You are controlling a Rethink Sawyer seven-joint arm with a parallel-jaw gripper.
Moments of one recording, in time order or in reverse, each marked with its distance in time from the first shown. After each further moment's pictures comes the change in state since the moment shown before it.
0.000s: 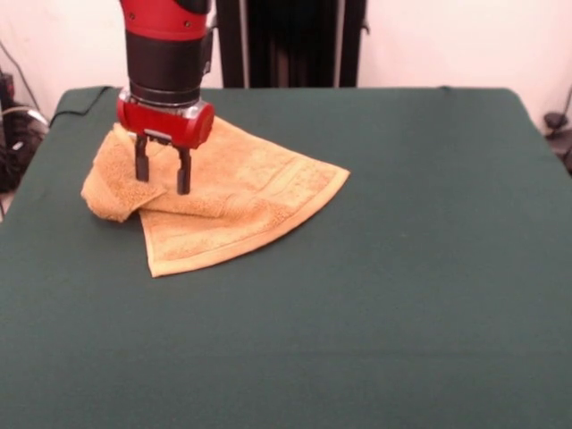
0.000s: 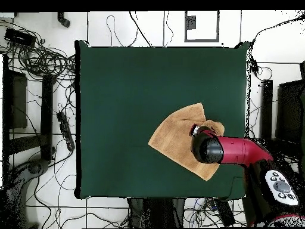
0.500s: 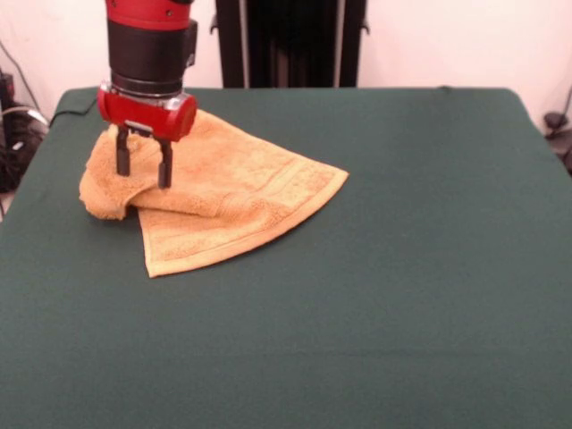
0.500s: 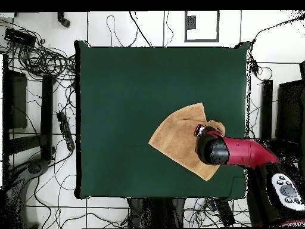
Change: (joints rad) arm -0.023 -0.029 0.000 0.000 -0.014 0.001 0.000
